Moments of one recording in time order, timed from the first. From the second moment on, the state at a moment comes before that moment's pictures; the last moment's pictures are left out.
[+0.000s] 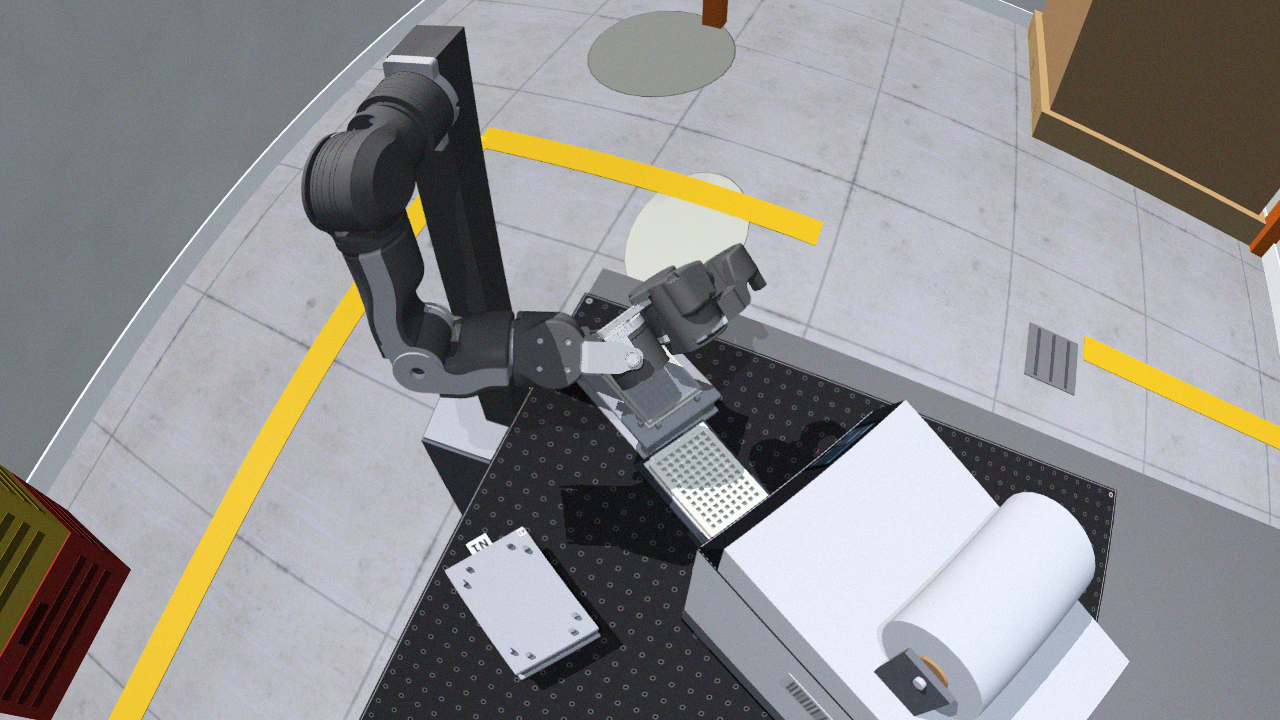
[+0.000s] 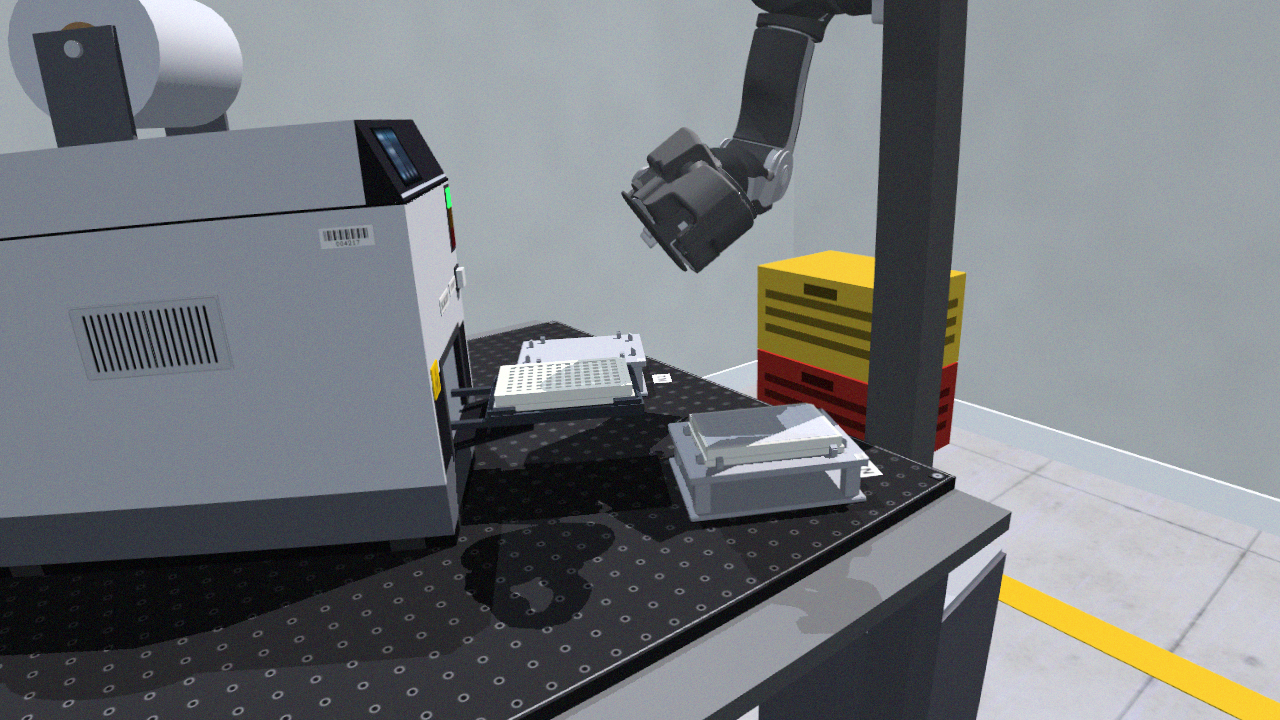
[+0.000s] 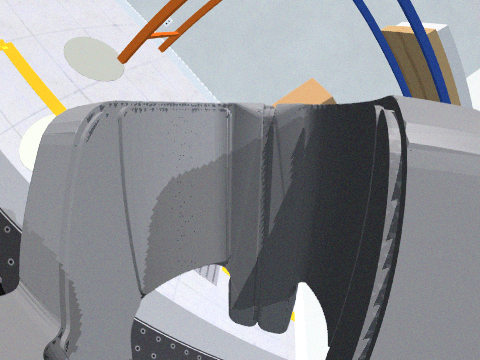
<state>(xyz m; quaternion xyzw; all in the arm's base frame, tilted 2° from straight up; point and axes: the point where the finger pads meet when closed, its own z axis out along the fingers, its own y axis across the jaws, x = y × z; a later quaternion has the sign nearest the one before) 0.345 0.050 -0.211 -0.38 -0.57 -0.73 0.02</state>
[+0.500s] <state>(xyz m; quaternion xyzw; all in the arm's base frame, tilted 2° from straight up) 0.340 0.052 -0.217 -0.38 -0.57 -0.72 0.02</state>
